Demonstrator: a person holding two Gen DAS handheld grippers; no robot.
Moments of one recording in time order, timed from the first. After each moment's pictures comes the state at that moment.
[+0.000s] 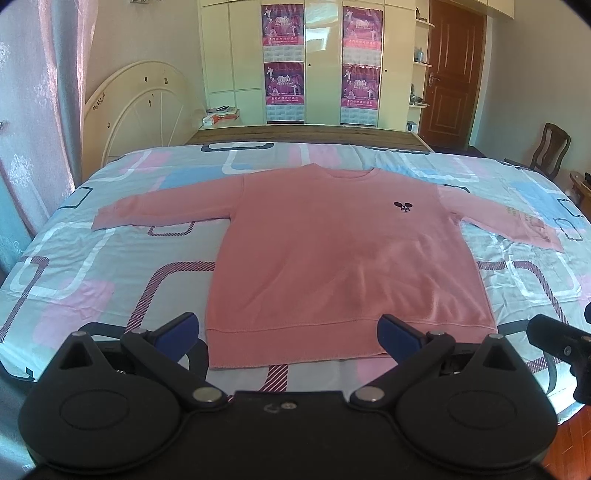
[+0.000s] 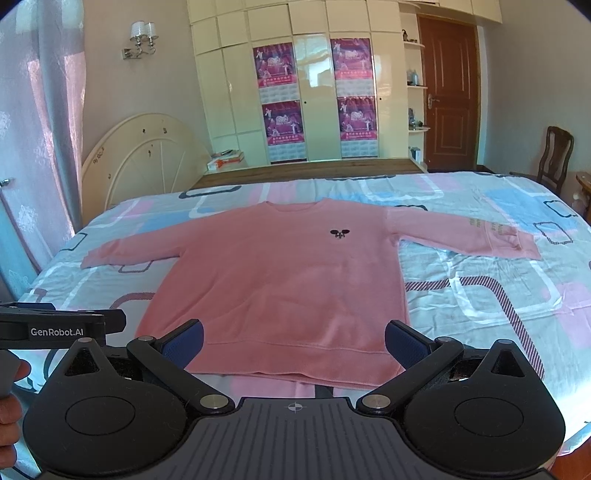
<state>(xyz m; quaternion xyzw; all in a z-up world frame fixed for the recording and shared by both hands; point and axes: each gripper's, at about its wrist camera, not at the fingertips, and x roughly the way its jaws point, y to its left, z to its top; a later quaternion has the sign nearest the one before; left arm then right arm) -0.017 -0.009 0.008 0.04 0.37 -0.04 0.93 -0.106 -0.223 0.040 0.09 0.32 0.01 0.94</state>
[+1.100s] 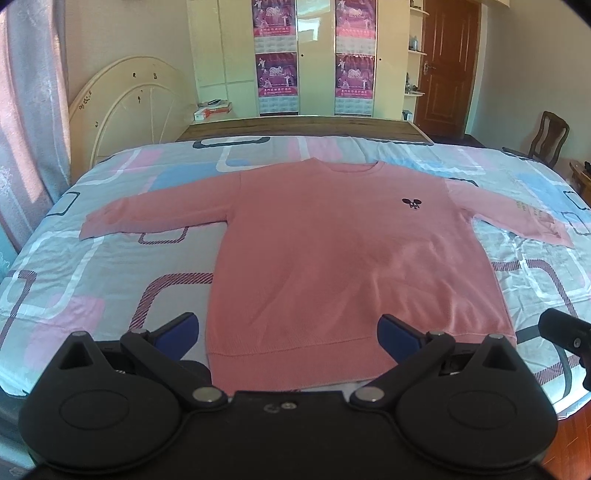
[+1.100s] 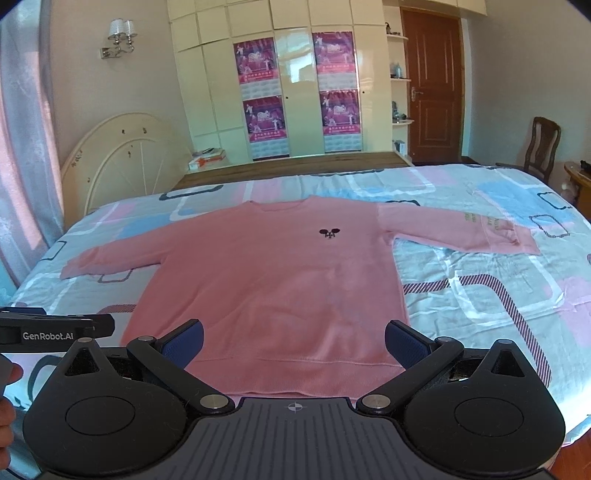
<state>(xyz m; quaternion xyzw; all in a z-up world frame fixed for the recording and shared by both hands) 0.040 0.001 -0.005 0.05 0.39 -0.05 0.92 -0.062 -0.218 0.028 0.10 0.33 -0.02 0.94</state>
